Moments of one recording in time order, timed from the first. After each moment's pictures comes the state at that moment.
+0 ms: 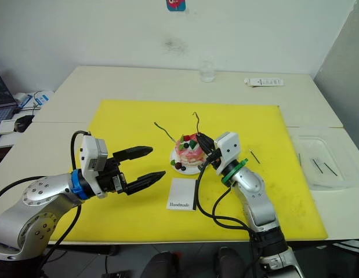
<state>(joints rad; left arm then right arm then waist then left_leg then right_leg) -0.11 0.70 0.18 -0.52 -0.70 0.56 -0.82 -0.33 -0.11 0.17 -0.10 0.16 0.07 0.43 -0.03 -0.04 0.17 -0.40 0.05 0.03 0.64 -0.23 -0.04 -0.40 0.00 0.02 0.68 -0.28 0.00</state>
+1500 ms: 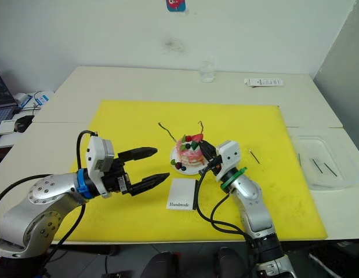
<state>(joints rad) -0.13 0.70 0.14 -0.52 -0.67 0.56 -0.82 -0.27 -0.06 0.17 -0.04 0.14 0.01 0.41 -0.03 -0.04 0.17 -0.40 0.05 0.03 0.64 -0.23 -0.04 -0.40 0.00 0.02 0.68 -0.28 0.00</state>
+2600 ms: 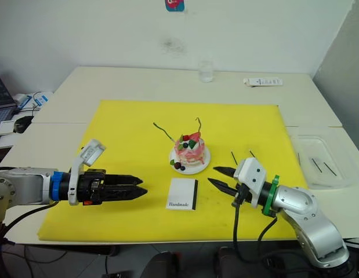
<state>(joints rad) -0.35 0.98 0.20 -0.24 -1.21 1.43 -0.78 -0.08 -0.68 0.11 -0.62 0.36 0.43 0.77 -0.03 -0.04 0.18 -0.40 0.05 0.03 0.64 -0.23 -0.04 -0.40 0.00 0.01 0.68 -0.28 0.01</state>
